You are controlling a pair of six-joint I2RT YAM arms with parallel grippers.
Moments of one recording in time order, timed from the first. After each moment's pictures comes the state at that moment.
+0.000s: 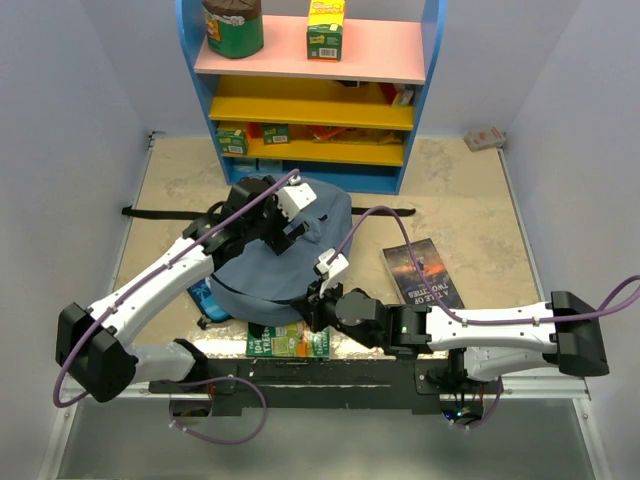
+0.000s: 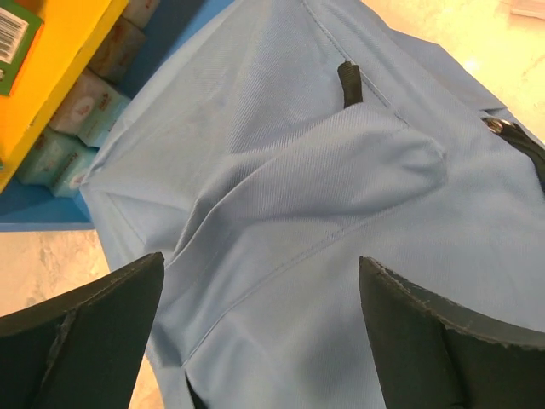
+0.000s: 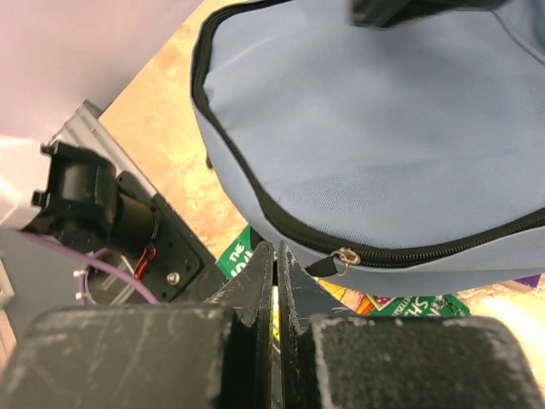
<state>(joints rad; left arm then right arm) -0.61 1.27 1.07 -0.41 -0.03 0.41 1.42 1.19 0.75 0.13 0.48 0.56</state>
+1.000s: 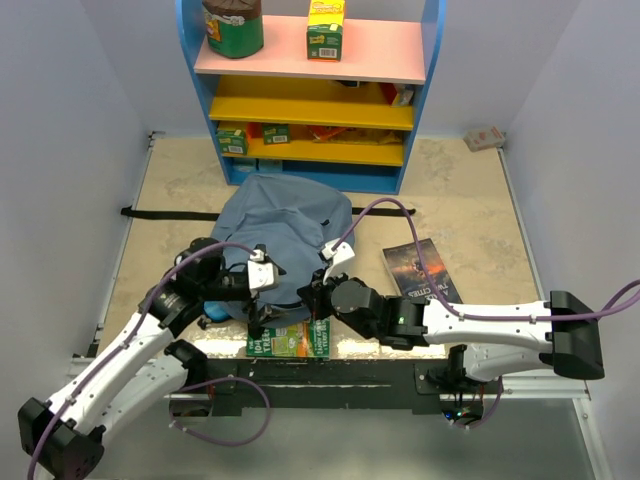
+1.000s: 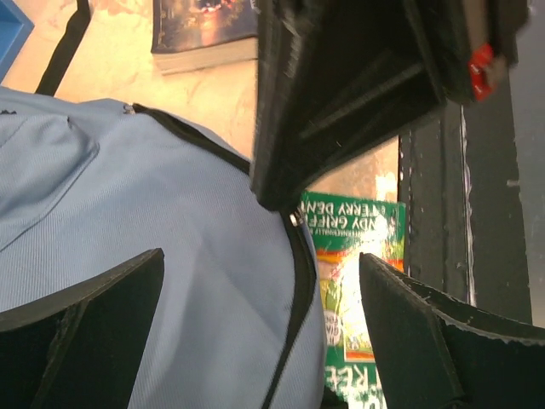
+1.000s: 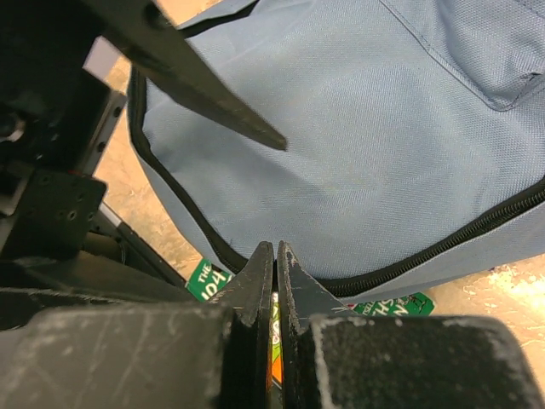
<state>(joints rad) -0.53 0.71 0.58 -0.40 0.76 0.48 1.35 1.22 0.78 0.05 0.53 0.64</state>
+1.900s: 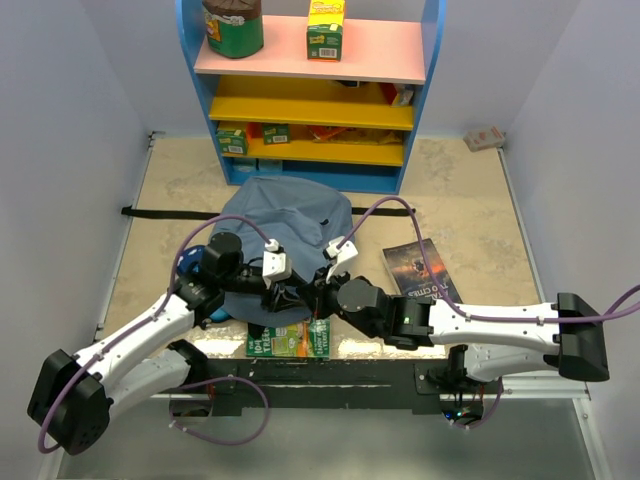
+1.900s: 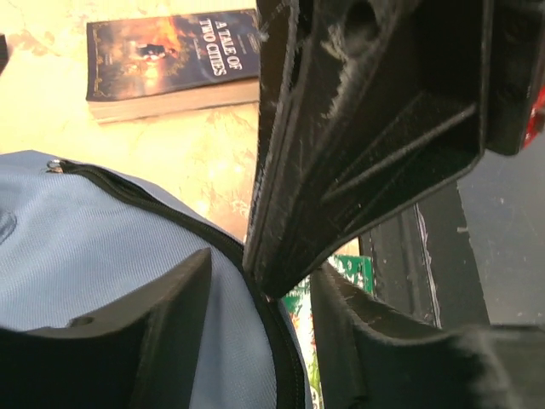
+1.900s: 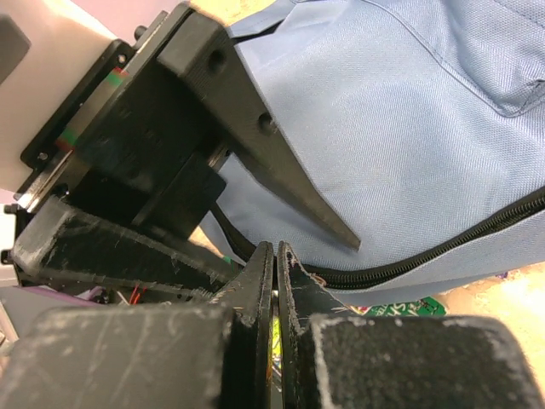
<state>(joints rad) -0.58 0.94 0.51 0.01 0.92 0.27 1.35 1.18 0.78 0.06 0.50 0.64</state>
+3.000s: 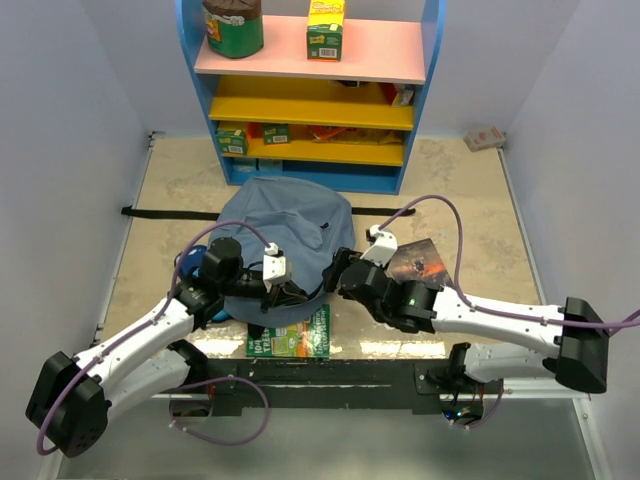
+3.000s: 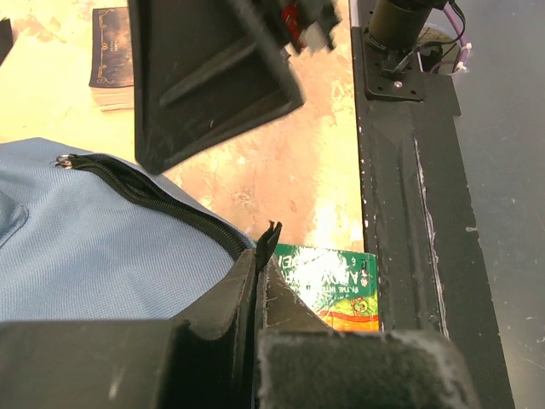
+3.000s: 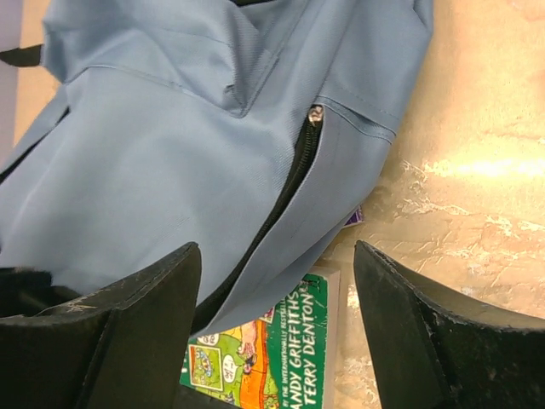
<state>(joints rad) -0.59 0.92 0.46 0.05 0.88 0.25 1.18 1.15 0.79 -0.31 0.67 1.07</state>
